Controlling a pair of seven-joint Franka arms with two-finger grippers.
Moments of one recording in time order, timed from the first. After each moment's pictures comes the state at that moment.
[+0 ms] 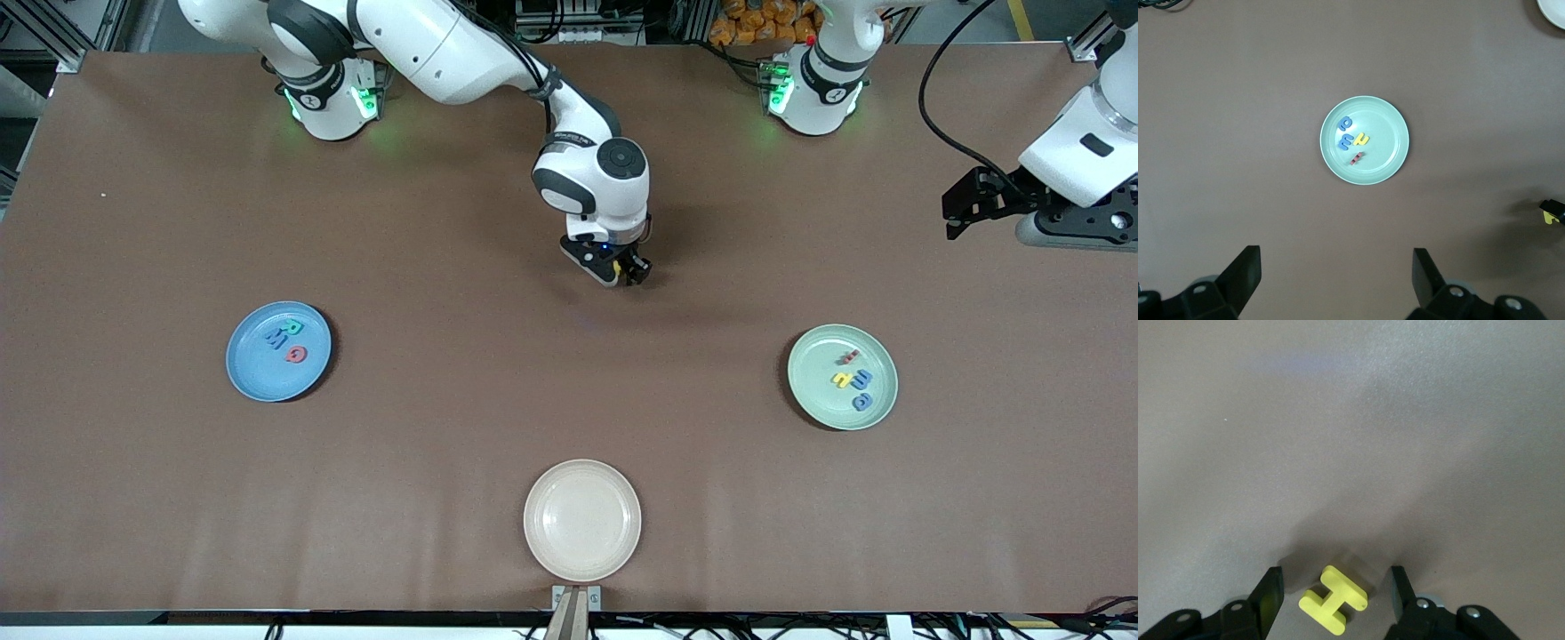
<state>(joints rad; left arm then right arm) 0.02 0.00 -0.18 -1.55 0.10 1.58 0.01 0.82 0.86 0.23 -1.48 -0.28 2.37 1.92</state>
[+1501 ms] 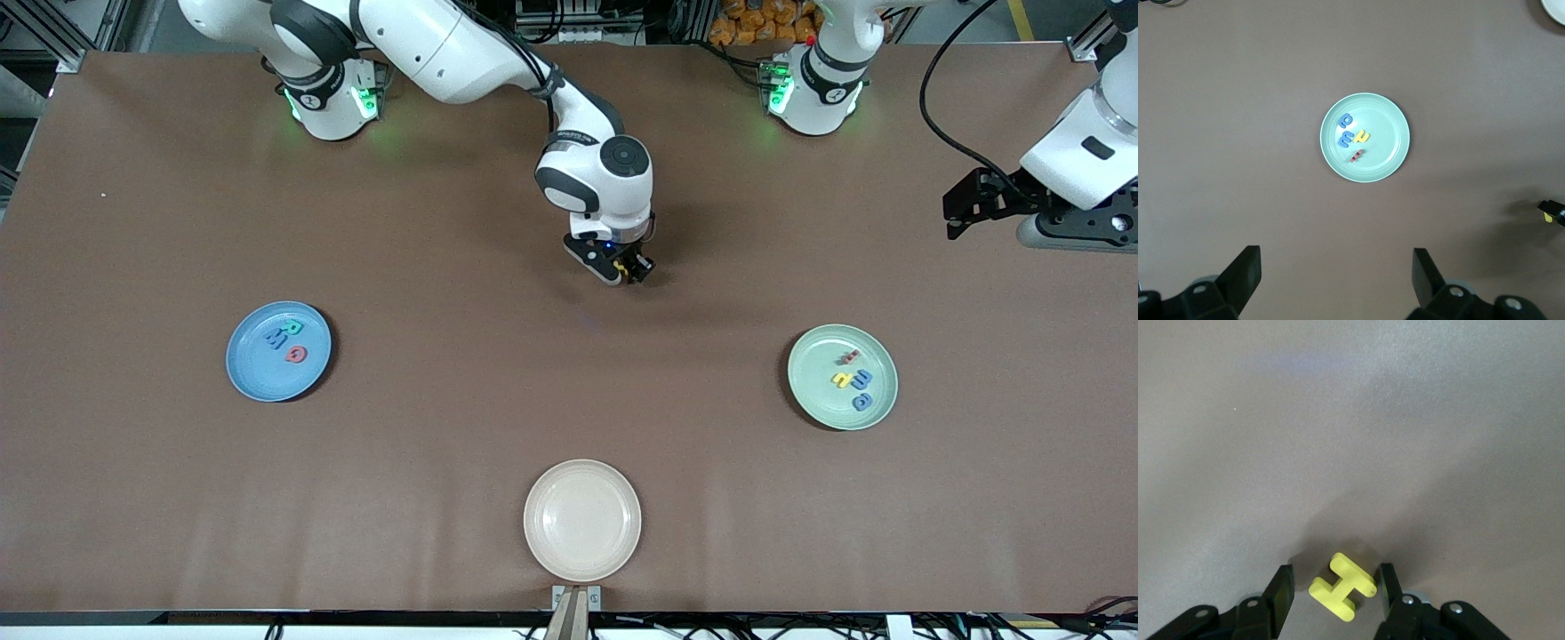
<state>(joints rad) 0.02 0.00 -0.17 -1.55 0.10 1.58 0.01 0.83 0.87 0.23 -1.46 -0.28 2.37 1.93</state>
